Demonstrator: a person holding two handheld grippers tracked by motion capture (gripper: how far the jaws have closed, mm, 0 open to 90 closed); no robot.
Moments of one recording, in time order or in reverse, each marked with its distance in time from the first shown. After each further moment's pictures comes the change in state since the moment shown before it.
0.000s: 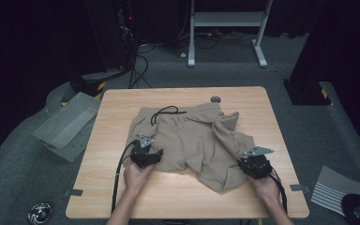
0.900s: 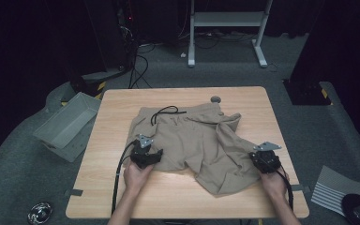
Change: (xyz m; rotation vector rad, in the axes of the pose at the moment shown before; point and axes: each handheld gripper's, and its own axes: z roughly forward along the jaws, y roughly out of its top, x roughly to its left) left arm 0.000 0.000 0.000 0.000 0.005 -0.002; right arm -0.033 -0.006 -0.002 0.003 -0.147 0.038
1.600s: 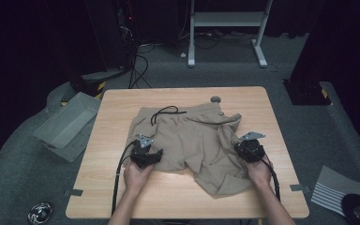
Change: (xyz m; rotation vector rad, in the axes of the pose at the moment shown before) left arm 0.000 0.000 0.000 0.000 0.004 -0.002; right arm 0.023 0.046 0.034 -0.013 0.070 -0.028
